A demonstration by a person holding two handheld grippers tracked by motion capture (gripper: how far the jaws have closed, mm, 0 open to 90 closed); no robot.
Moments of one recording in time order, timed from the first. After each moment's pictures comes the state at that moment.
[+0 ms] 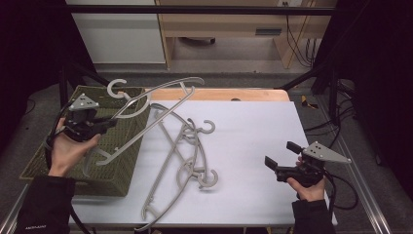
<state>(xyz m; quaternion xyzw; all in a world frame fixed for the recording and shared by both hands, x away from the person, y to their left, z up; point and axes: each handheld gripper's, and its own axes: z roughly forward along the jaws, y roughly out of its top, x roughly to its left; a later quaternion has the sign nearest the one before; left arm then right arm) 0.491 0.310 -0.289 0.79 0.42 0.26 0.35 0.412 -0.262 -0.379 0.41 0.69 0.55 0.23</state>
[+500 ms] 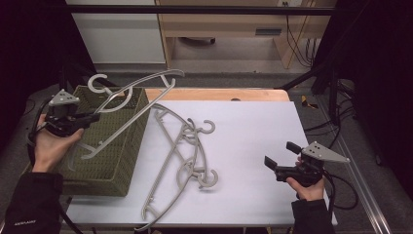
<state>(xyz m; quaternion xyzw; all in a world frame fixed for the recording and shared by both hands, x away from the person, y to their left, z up) 0.501 0.358 -0.288 0.78 0.44 0.28 0.35 0.414 -0.262 -0.381 0.42 0.69 0.55 0.23</state>
